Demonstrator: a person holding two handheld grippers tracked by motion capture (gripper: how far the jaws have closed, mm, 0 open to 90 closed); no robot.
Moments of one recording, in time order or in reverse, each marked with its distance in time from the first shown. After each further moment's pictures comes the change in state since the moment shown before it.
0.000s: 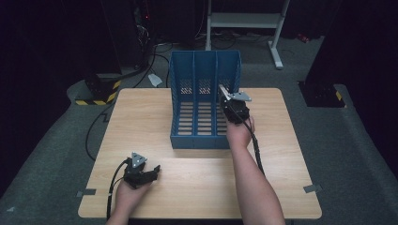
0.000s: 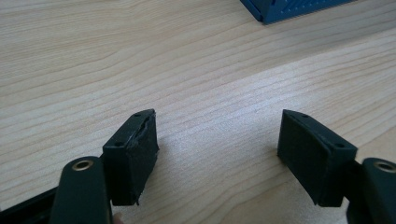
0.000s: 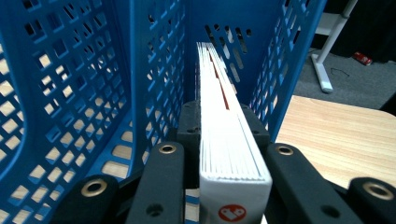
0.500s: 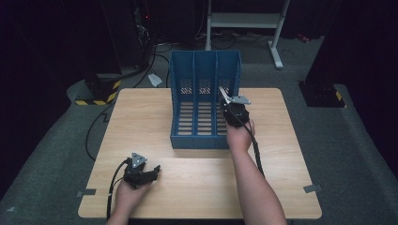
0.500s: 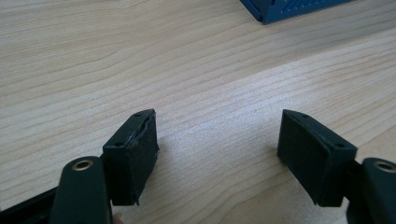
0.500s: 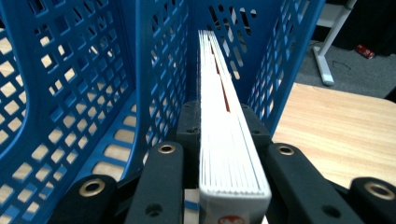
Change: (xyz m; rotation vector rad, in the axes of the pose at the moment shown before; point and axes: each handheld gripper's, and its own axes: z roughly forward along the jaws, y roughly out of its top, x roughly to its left) left arm 0.000 0.000 0.000 0.001 0.000 0.003; right arm 0.002 -0.009 -0.005 0.035 0.005 -0.007
